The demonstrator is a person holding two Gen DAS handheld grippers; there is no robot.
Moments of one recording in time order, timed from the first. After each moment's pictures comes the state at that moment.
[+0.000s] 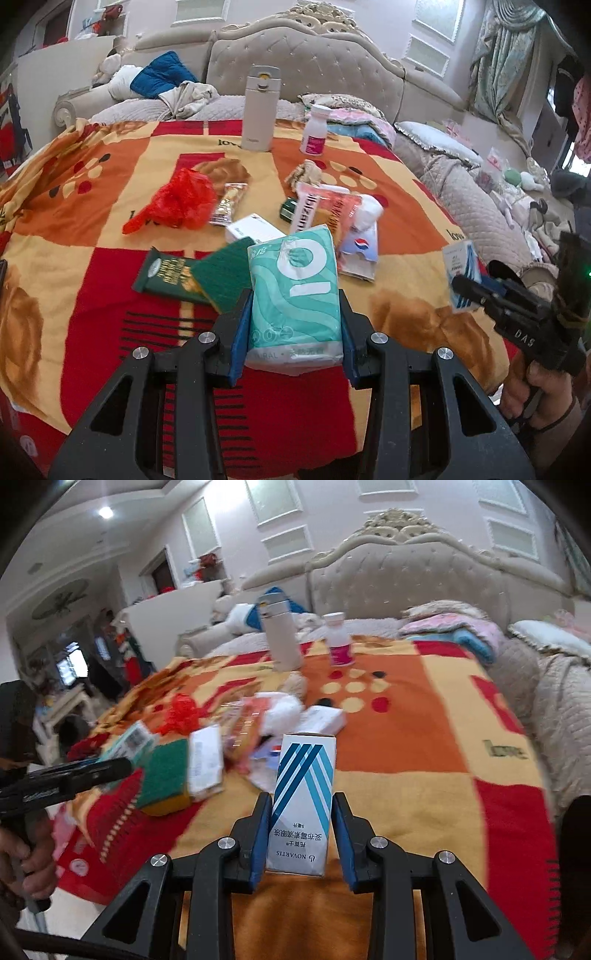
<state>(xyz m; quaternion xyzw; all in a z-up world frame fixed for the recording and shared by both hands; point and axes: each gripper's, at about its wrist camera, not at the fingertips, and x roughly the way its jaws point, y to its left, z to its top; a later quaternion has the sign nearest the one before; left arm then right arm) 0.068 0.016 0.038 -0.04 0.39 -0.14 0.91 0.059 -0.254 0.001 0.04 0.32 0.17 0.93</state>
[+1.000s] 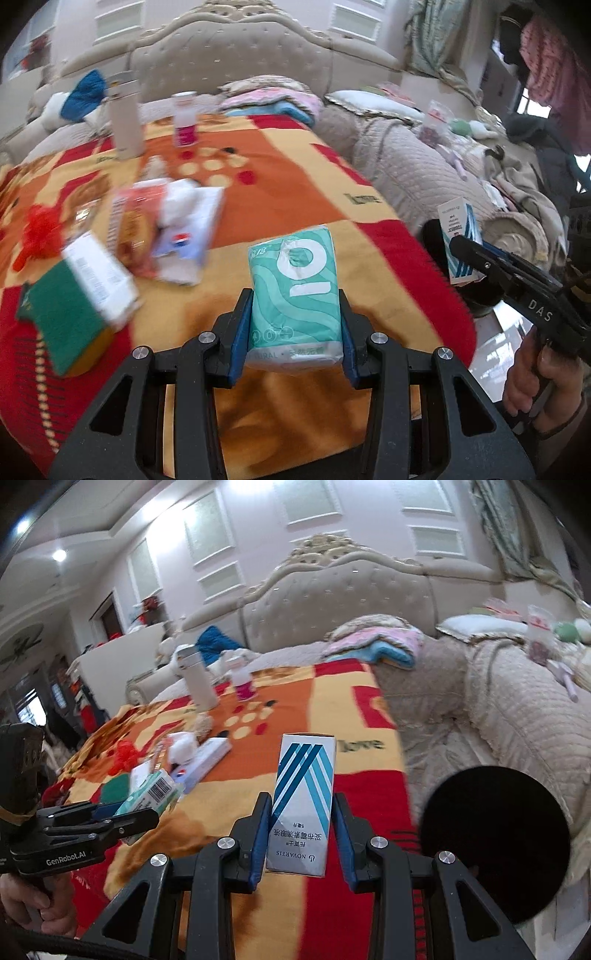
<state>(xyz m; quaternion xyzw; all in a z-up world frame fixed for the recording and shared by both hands) 0.058 -0.154 0.030 0.03 0.39 -0.25 0.89 0.002 -0.385 0.016 0.10 0.28 0.06 0.95</state>
